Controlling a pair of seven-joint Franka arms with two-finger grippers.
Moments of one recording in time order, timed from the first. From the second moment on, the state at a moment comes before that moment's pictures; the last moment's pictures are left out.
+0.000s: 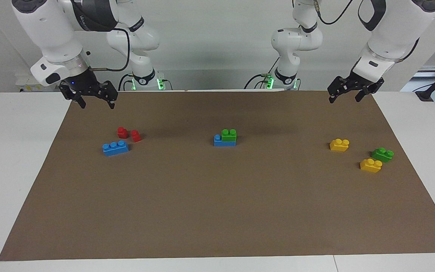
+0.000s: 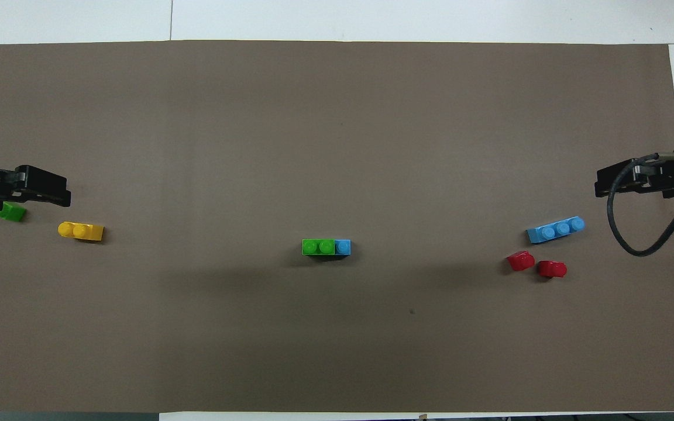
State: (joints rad) left arm -0.07 -0.03 0.00 -1.62 -0.01 1.52 -0.05; right arm -0.04 -0.04 0.05 -1.67 -0.01 1.59 0.06
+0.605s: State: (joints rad) left arm -0.07 -0.03 0.00 -1.62 -0.01 1.52 -0.05; right arm -0.04 -0.04 0.05 -1.67 -0.01 1.59 0.06
